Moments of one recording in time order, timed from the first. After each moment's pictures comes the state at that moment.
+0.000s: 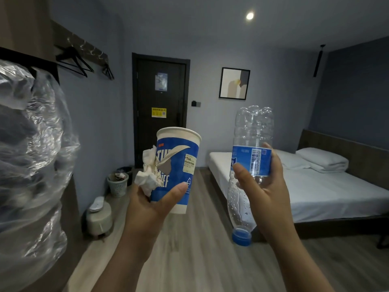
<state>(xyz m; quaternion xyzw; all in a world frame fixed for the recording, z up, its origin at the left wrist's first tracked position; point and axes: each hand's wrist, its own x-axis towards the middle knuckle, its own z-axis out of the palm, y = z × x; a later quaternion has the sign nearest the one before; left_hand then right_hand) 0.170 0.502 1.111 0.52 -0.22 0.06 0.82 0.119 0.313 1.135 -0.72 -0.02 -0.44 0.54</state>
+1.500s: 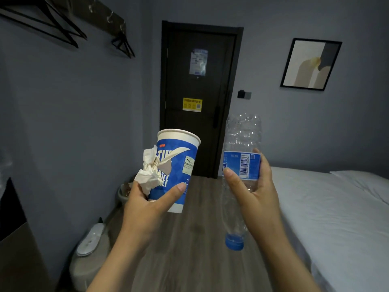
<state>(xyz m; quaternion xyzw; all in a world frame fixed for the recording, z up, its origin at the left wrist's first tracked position) 0.944 0.380 1.076 0.60 -0.06 0.11 0.79 0.933 0.187 1.093 -0.72 -0.08 -0.32 0.61</state>
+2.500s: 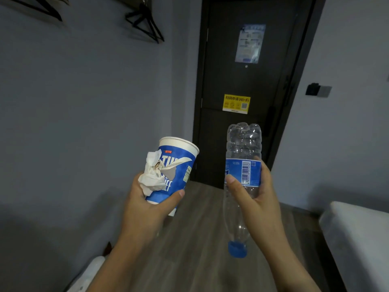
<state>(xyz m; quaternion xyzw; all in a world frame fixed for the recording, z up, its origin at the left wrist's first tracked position) 1.434 0.363 1.027 0.68 0.05 0.25 0.68 1.470 0.162 1.040 -0.72 -0.15 -0.22 0.64</state>
